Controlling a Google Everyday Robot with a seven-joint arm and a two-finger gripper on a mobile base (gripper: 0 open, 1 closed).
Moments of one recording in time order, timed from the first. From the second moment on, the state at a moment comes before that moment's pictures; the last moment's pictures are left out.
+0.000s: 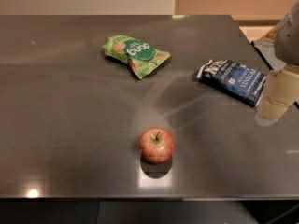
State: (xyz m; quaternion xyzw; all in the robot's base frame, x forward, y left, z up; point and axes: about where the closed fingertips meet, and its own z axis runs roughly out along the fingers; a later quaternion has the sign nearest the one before) arm 0.438 -0.217 0.976 -0.60 0.78 -0.03 0.16
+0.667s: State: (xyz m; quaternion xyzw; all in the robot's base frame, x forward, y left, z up) arm 0.465 -0.222 0.971 -0.59 0.79 -0.03 0.17
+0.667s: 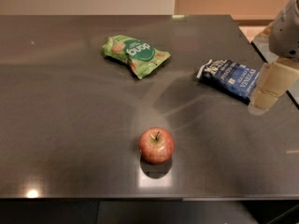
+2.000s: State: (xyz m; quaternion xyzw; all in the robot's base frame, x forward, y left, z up) arm 0.573 -0.278 0.896 -0.47 0.86 -0.01 0.20
